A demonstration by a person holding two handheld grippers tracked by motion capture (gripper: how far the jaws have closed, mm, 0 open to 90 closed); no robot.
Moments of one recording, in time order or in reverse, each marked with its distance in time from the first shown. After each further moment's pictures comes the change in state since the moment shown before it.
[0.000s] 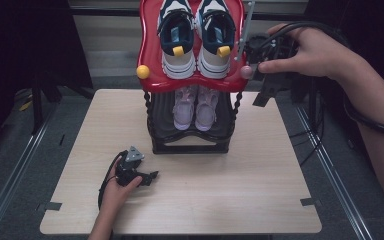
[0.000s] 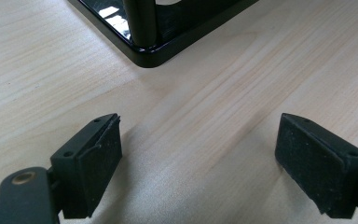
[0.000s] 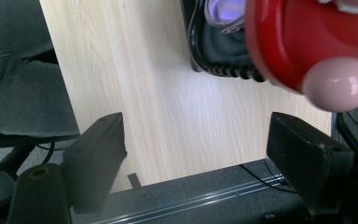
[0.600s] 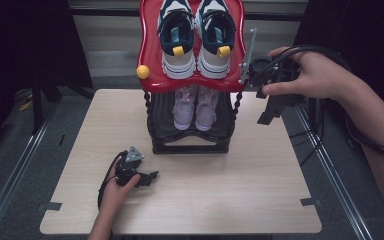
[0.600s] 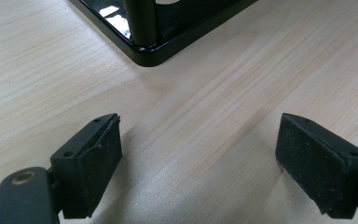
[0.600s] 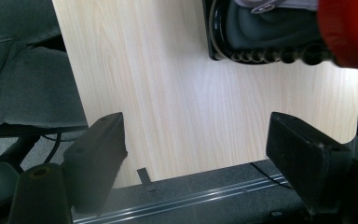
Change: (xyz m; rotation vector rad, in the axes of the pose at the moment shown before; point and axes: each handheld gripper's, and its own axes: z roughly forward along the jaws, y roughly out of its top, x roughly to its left) left arm 0.000 0.000 -0.001 0.006 -0.004 0.001; right arm 0.021 -0.015 0.029 0.025 0.030 -0.012
